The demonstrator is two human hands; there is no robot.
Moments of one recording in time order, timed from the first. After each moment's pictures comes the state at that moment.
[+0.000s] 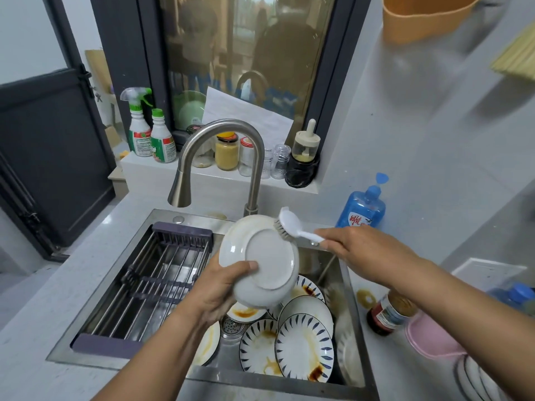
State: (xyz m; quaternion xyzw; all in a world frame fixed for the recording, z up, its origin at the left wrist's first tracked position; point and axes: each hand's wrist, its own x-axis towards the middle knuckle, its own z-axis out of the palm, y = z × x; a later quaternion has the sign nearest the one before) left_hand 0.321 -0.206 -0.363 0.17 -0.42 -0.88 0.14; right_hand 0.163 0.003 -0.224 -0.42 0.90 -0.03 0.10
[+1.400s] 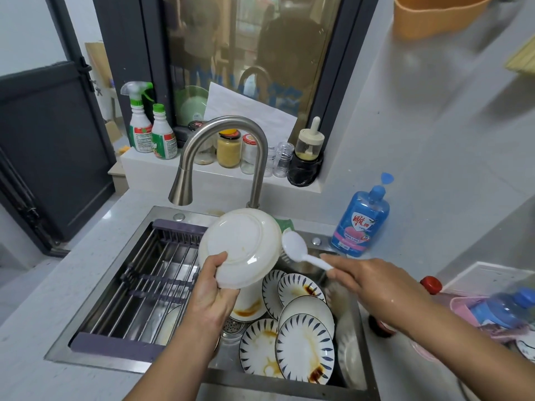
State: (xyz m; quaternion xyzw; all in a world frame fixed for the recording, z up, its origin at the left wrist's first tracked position) left_hand 0.312 -0.208 -0.377 0.20 -0.04 -0.96 0.21; right_hand 0.186 0.030 -0.255 -0.41 0.91 -0.03 0.09
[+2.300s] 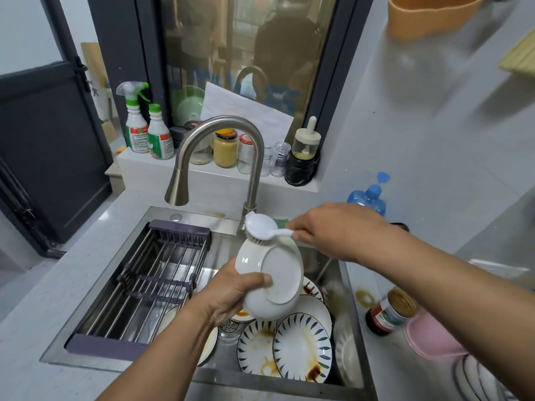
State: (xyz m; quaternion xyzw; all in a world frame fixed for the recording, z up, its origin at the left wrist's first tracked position) left_hand 0.306 -0.196 -0.370 0.18 -0.47 -0.87 0.04; right_hand 0.188 -0.059 -0.178 -0.49 0.86 0.13 0.07
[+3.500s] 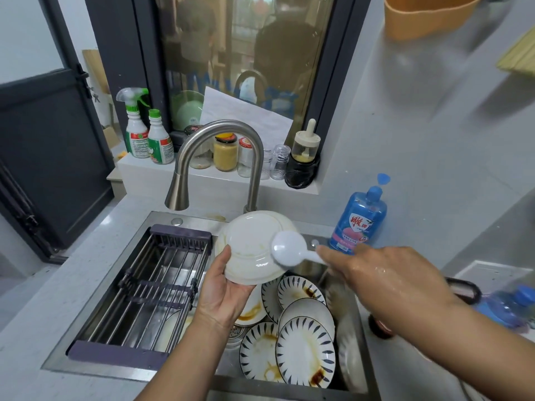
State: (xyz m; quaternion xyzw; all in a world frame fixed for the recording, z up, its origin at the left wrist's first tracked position) left_hand 0.305 -0.198 -0.366 0.07 -0.03 -0.99 0.12; right_hand 0.234 0.018 -0.187 -0.45 0.87 0.20 -0.06
